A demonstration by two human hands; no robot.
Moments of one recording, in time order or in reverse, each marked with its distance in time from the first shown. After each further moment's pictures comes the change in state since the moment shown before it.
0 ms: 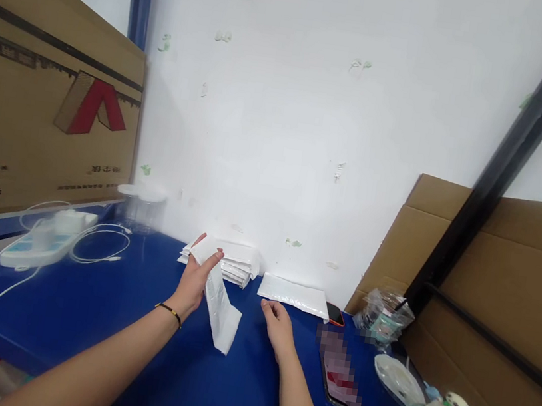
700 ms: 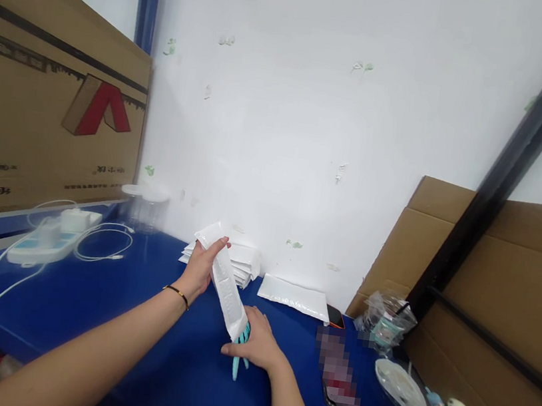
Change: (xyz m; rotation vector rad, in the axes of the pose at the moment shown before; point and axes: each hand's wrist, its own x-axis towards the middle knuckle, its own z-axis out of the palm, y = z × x) left_hand 0.021 0.007 0.020 -0.045 -0.007 0.037; right_hand -0.014 -0.005 0.010 -0.325 -0.499 -0.304
